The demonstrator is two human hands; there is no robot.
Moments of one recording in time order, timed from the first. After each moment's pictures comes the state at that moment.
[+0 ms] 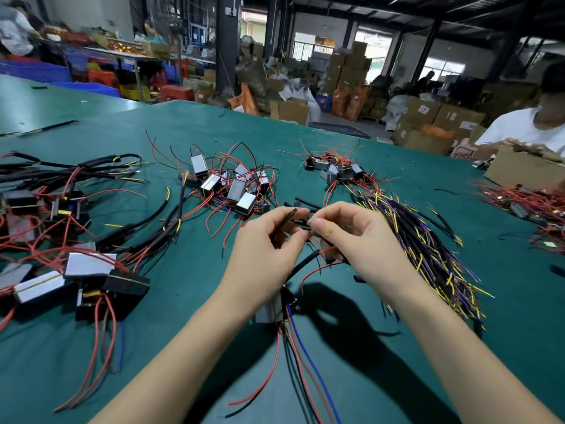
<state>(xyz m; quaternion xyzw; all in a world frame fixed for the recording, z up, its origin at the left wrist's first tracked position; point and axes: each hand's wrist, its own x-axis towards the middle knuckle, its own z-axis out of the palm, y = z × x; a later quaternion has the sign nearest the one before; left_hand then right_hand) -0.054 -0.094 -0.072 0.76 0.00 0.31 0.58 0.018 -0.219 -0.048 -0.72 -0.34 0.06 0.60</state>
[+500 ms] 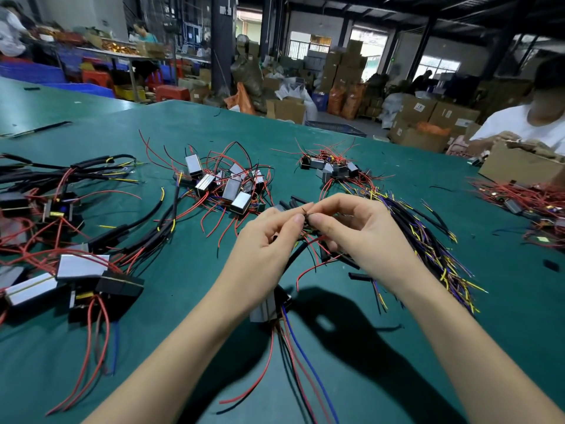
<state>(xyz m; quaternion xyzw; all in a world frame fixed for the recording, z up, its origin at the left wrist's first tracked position) -0.053 -0.094 -0.069 0.76 -0.03 0.28 0.58 0.021 -0.226 -0.038 -0.70 -0.39 0.06 0.59</state>
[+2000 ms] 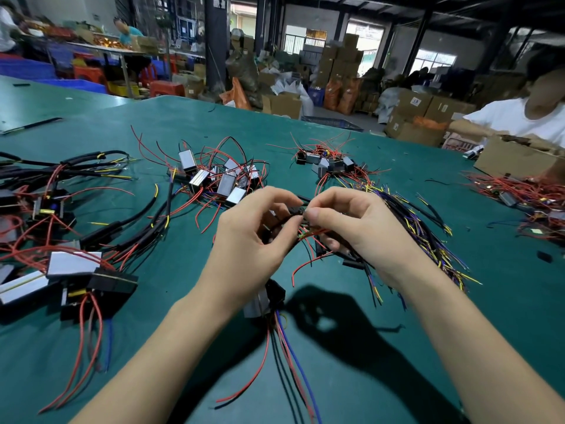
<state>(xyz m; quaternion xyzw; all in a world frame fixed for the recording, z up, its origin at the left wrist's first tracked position) -0.057 -0.089 -0.070 0.77 -0.09 0.42 0.47 0.019 -0.229 -0.033 -0.70 -0.35 0.12 0.61</state>
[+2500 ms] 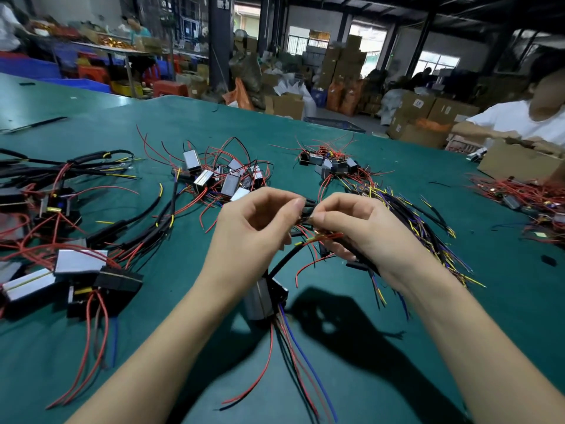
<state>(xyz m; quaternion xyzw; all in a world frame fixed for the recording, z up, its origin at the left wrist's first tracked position) -0.059 -0.088 -0.057 0.70 -0.04 0.35 0.62 0.018 -0.230 -0.030 -0.70 -0.33 0.16 0.61</state>
